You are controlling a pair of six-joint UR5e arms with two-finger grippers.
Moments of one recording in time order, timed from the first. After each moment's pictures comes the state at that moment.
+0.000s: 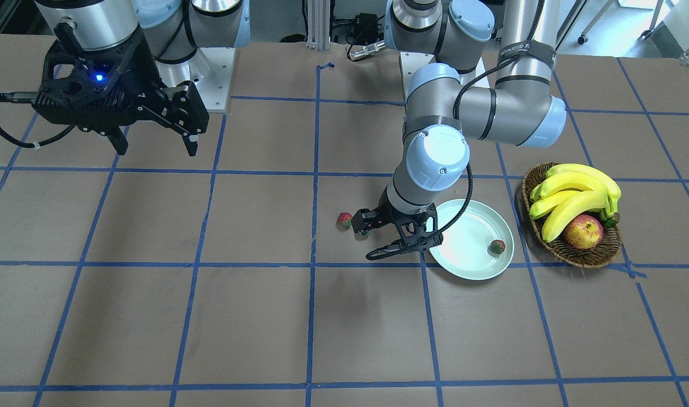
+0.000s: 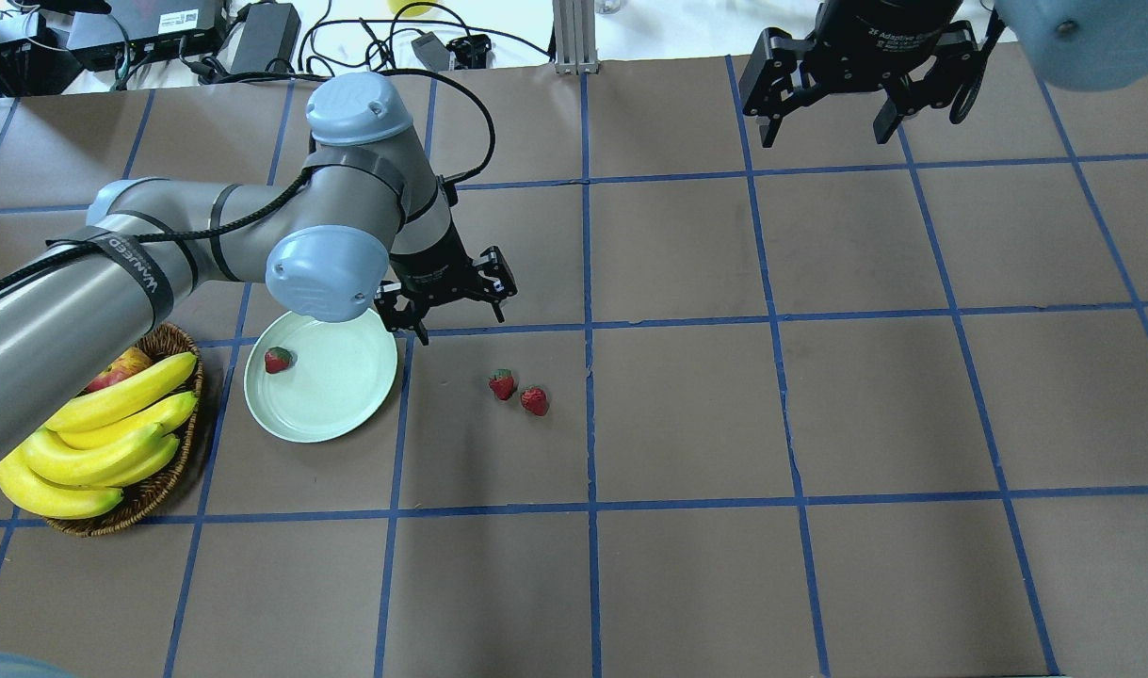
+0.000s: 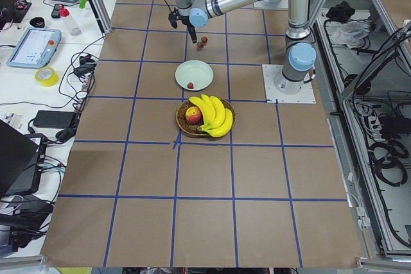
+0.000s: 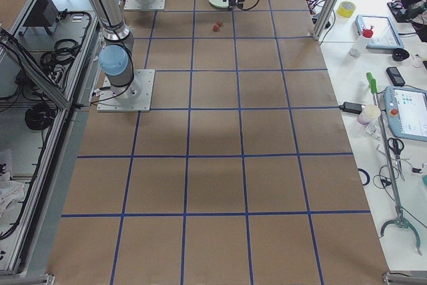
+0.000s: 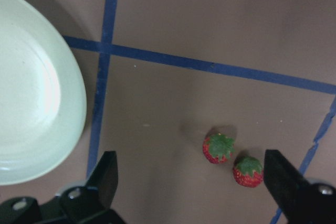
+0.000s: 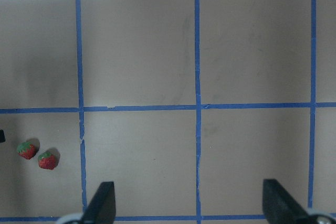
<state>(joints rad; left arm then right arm) -1.72 -1.90 -1.79 -1.17 1.47 -0.43 1.64 -1.50 1.41 -1.58 -1.56 0.08</state>
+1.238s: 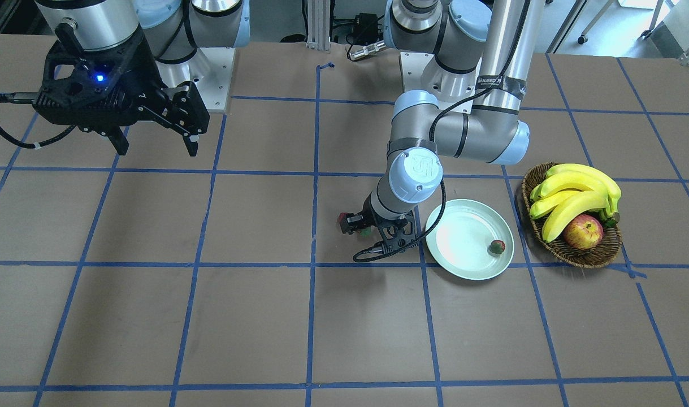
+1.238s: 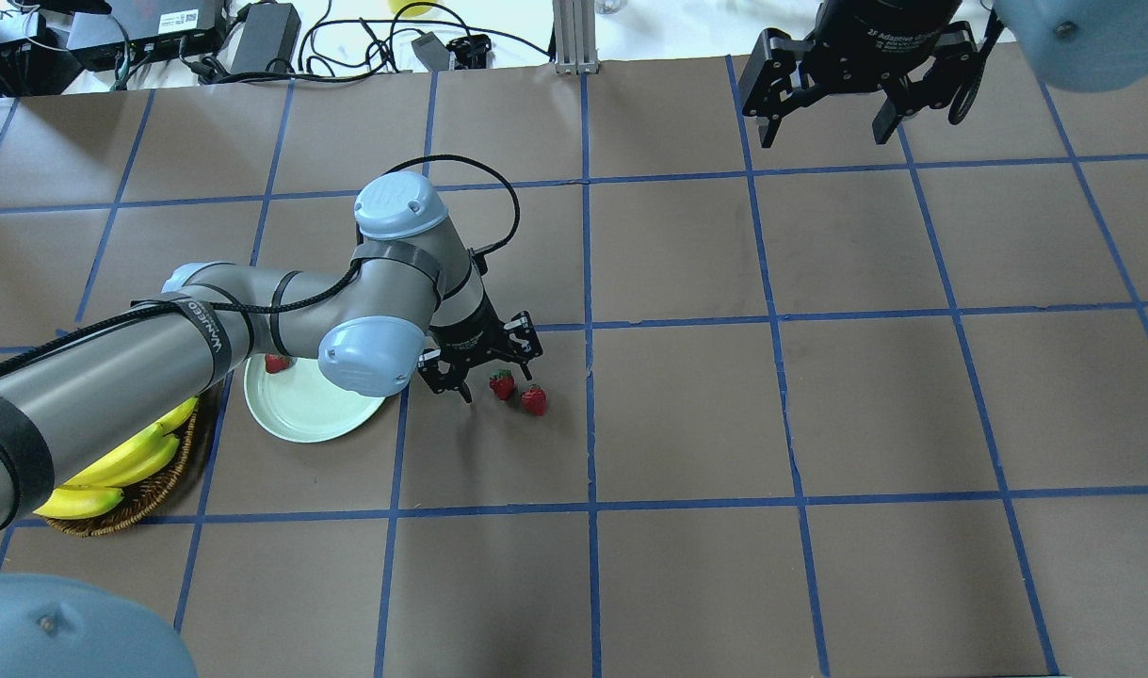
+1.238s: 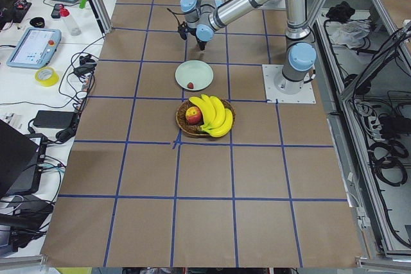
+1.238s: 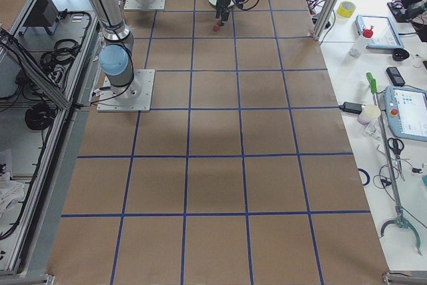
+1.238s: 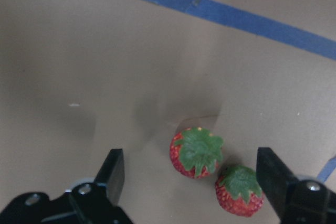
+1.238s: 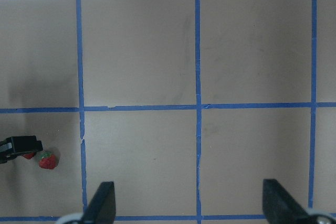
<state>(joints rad) -1.74 -1.97 -1.93 -0.98 1.40 -0.46 1.64 -1.50 1.41 -1.58 -1.56 0.08</state>
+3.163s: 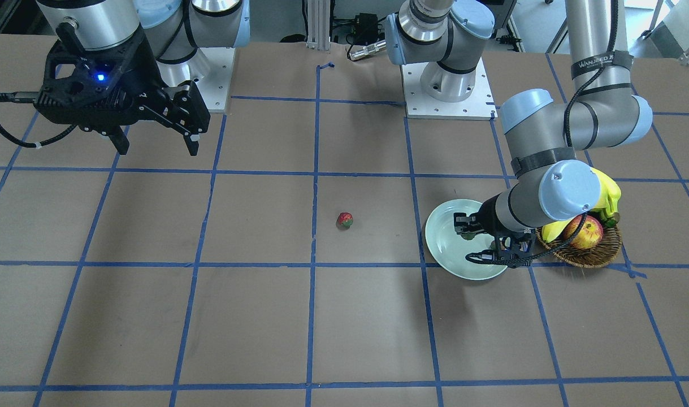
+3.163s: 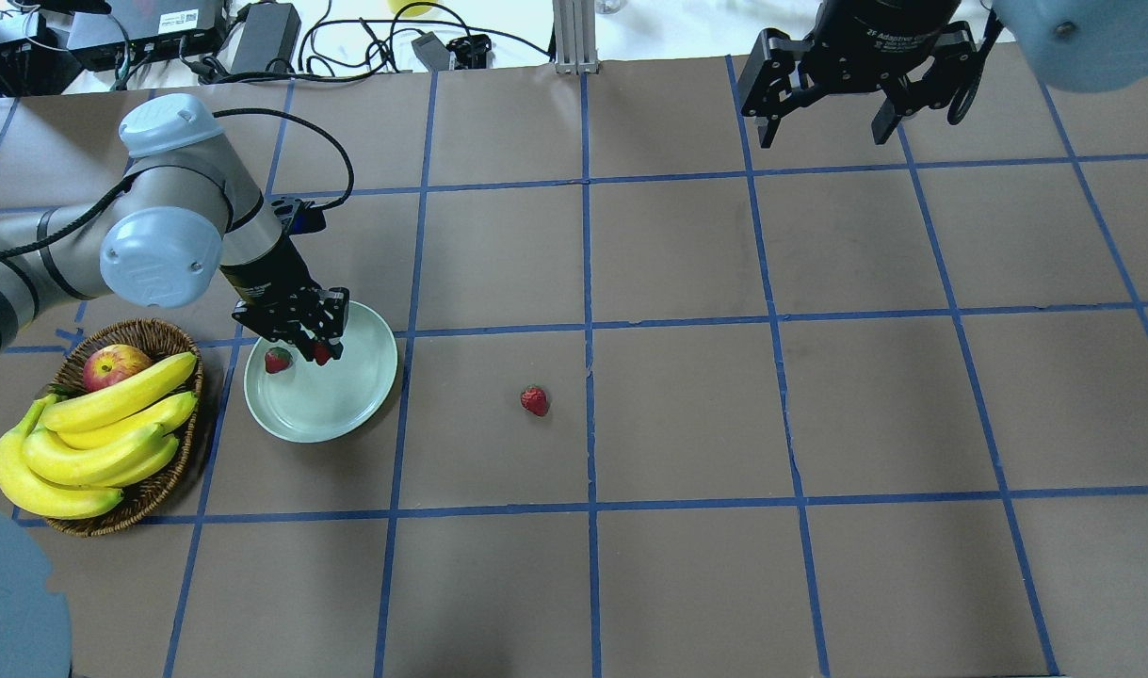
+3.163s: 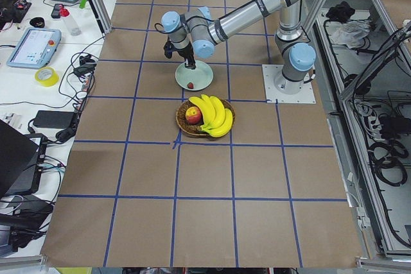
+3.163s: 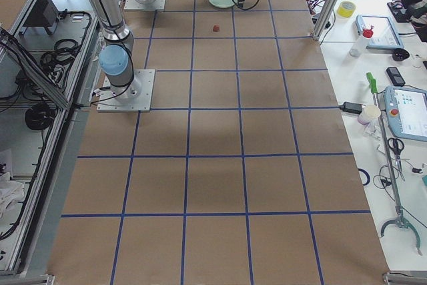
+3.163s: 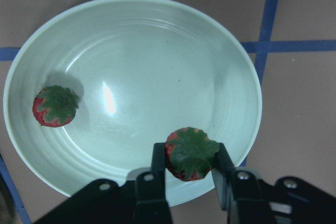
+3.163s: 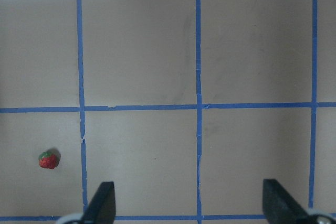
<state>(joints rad) -1.37 -1.90 -1.84 -1.27 1.53 0.22 1.64 -1.50 1.41 -1.58 -1.56 0.08</state>
